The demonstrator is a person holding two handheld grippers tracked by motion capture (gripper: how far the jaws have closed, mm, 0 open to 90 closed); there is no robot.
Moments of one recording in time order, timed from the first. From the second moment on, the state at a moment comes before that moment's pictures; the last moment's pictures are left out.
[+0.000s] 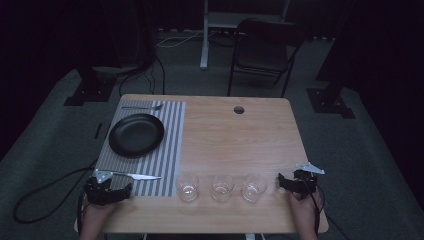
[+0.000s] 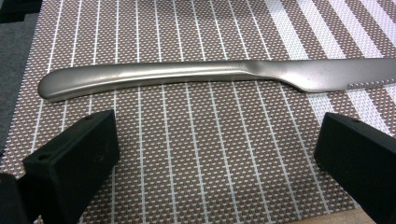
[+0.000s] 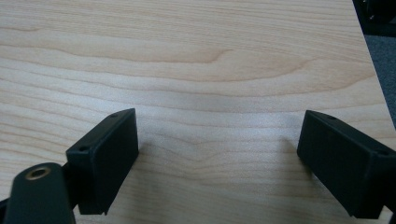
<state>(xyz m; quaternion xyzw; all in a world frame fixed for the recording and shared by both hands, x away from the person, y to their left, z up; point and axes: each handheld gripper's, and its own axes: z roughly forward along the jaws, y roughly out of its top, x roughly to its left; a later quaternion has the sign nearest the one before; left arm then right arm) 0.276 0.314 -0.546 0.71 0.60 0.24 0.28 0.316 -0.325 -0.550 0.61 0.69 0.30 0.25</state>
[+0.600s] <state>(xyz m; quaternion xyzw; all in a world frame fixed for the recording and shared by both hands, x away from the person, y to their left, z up) 0.276 0.315 -0.546 0.72 0.59 0.24 0.28 0.315 -0.325 -0.550 0.61 0.69 0.30 0.25</state>
